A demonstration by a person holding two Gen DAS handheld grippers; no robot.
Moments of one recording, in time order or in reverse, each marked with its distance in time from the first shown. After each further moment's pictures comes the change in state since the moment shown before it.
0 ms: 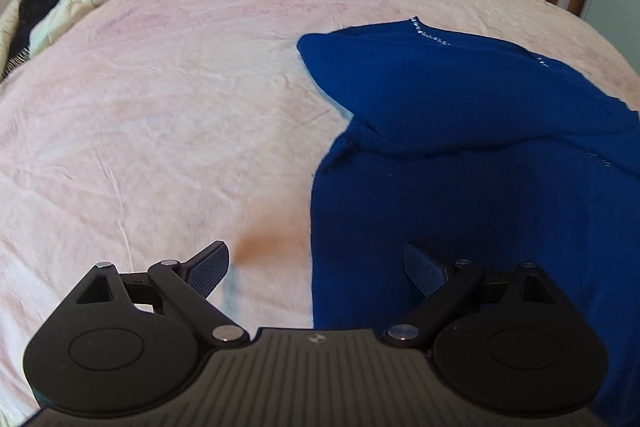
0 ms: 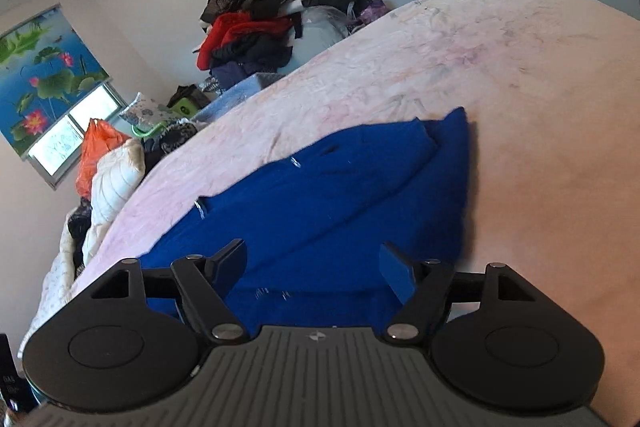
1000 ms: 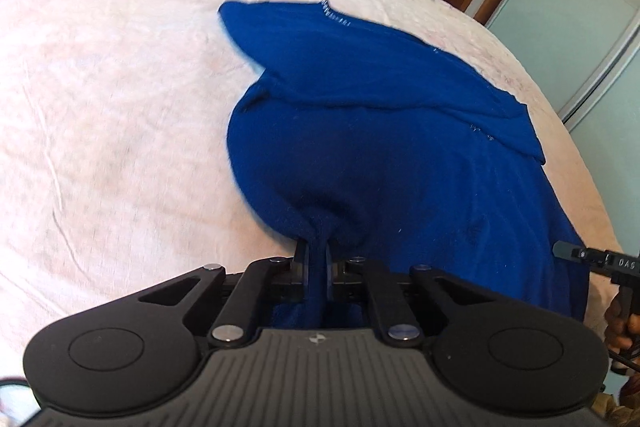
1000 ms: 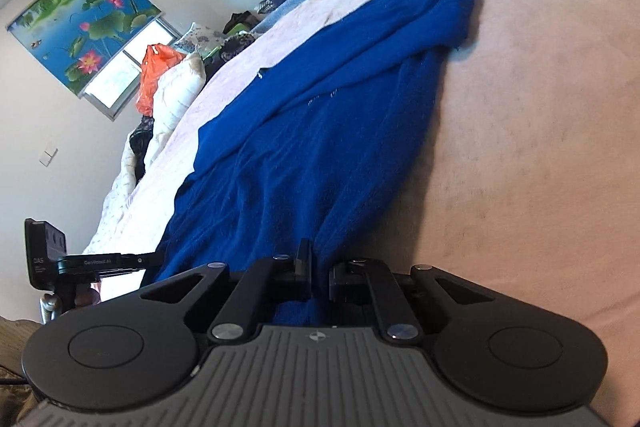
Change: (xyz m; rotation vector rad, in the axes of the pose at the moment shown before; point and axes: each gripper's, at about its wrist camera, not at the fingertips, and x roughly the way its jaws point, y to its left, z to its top) left arm -0.024 0.011 -0.029 -0.017 0.008 -0.345; right arm -0.052 0.002 -0.089 -0.025 0.188 0.213
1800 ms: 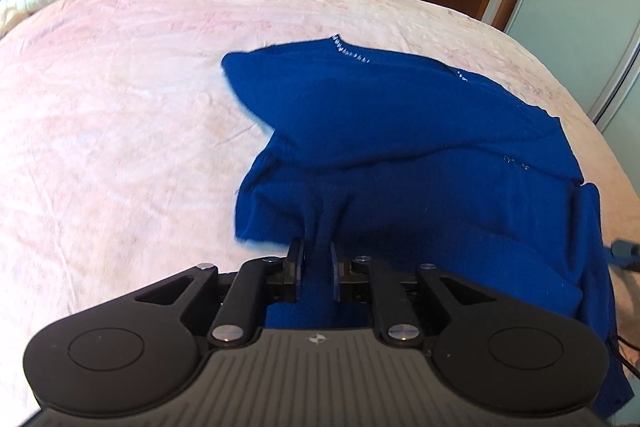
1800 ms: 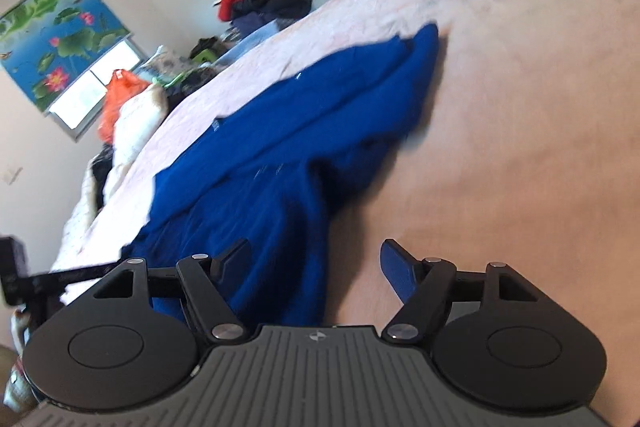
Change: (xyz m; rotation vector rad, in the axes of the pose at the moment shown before) left arm 0.022 -0.004 0.030 0.053 -0.047 0.120; right arm -0.007 -0.022 0.025 0.017 -0.058 -0.050
